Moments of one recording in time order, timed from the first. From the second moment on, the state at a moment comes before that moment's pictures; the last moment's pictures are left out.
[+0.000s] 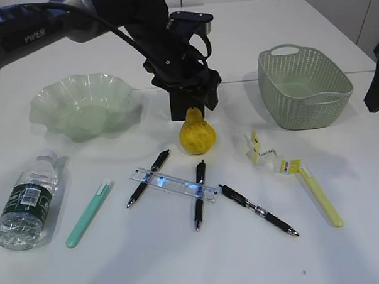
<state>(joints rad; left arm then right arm) -0.54 2.39 -2.26 -0.18 1.03 0.12 -0.03 1.47 -1.30 0.17 1.24 -0.11</state>
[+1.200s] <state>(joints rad) -0.53 2.48 -2.26 -0.19 0.95 0.11 -0.03 1.47 -1.30 0.17 1.24 -0.11</state>
